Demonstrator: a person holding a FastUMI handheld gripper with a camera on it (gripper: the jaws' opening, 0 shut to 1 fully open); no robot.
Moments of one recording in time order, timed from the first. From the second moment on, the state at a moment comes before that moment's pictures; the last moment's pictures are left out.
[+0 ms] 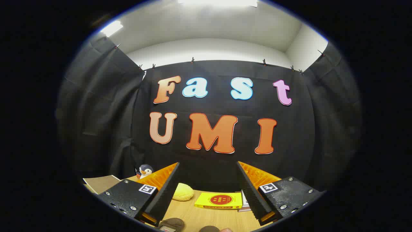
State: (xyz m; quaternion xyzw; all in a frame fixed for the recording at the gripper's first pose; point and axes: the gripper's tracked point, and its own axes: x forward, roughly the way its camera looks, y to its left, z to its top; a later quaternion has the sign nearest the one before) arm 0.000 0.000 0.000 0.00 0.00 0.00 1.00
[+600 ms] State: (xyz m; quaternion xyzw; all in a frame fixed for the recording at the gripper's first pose) arm 0.006 0.016 0.029 0.02 -0.01 0.03 1.00
